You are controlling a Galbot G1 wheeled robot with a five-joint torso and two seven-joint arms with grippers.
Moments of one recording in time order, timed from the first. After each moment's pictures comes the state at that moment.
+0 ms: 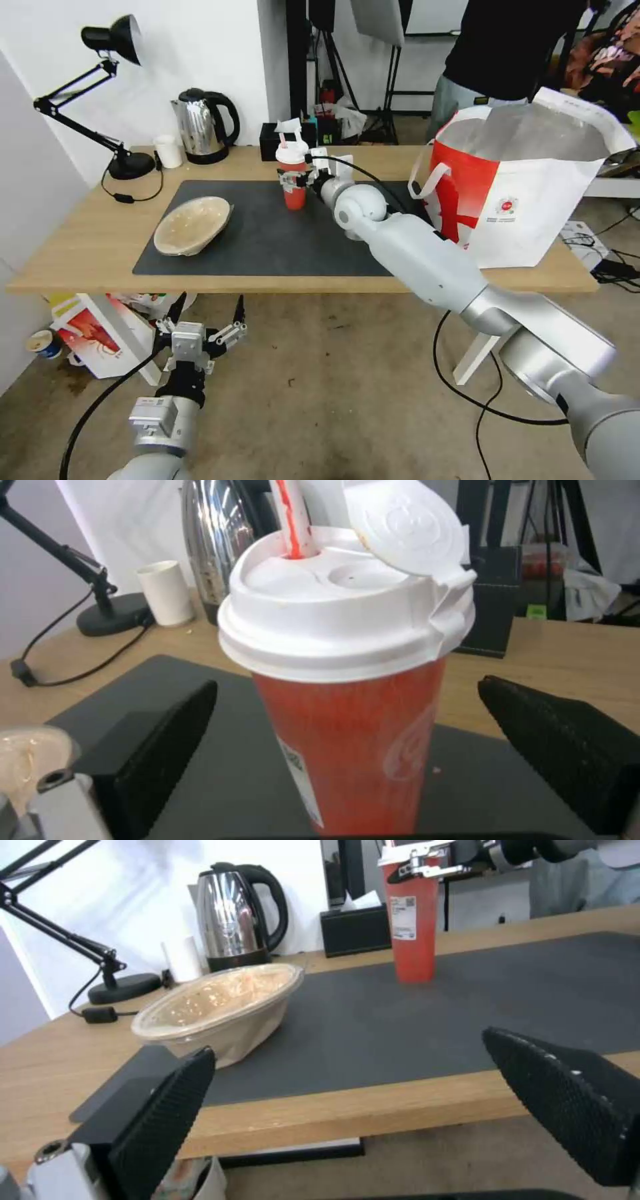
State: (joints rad) left arm 1.80 -1.50 -0.55 -2.30 0.00 0.00 0.00; right arm -0.12 1.33 -0.44 1.17 0.97 -0.27 0.21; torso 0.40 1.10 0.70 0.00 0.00
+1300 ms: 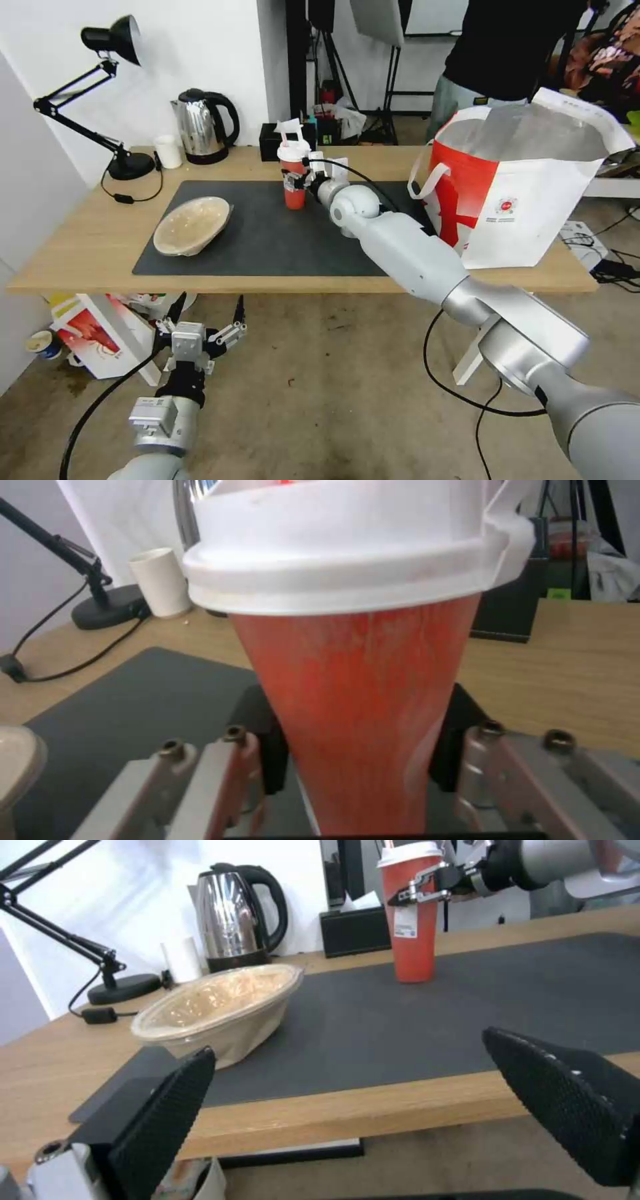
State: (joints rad) left arm 1.80 -1.50 -0.55 -2.30 0.00 0.00 0.00; right arm -0.11 1.40 -0.42 1.00 0.95 -0.24 0.11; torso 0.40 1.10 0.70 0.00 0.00
